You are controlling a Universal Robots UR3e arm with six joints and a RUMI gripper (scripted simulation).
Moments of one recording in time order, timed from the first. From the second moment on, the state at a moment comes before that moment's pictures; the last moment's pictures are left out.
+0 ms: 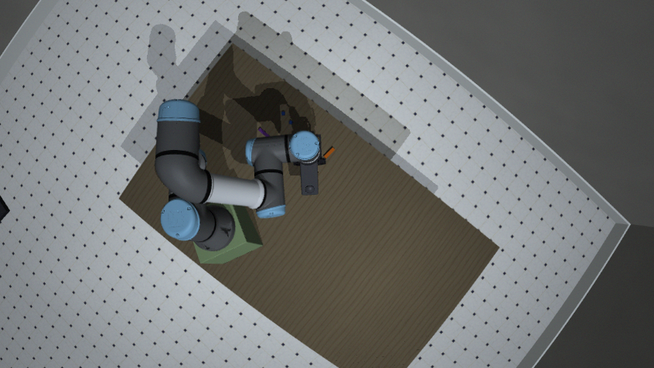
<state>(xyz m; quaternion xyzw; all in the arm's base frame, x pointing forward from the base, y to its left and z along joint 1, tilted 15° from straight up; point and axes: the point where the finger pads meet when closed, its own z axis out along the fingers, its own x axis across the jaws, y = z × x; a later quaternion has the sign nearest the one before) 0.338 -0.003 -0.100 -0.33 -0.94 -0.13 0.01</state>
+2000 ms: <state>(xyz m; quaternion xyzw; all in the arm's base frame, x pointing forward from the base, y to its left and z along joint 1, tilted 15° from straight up) 0.340 -0.008 -0.088 -0.33 -0.94 -0.13 0.00</state>
